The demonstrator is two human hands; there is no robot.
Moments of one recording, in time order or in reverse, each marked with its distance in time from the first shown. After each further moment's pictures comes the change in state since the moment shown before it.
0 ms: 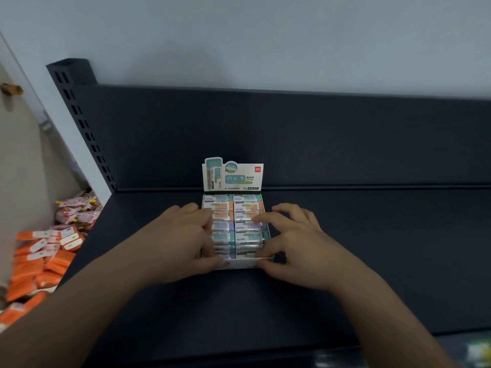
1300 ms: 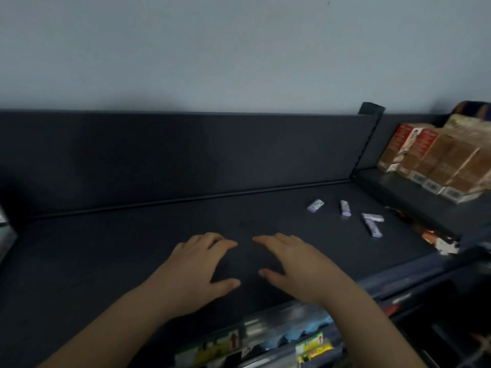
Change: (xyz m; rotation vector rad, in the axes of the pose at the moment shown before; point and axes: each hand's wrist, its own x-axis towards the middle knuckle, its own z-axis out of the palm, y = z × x) left_hand 0.233 0.353 -0.035 -0.374 0.115 0.085; right_hand -0.287 0.287 -0.054 -0.001 0.078 0.372
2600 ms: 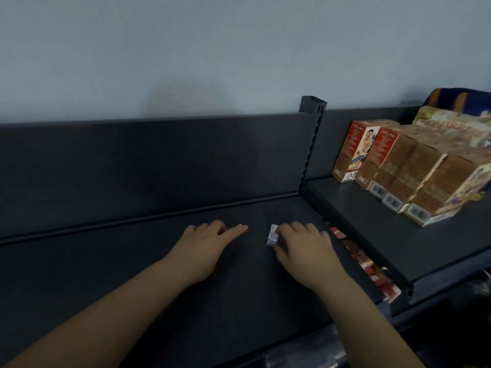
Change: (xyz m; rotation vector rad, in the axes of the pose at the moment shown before) left_hand 0.265 0.123 0.065 0.245 0.024 -0.009; right_hand 0.014 0.281 -0.028 -0.152 0.167 0.305
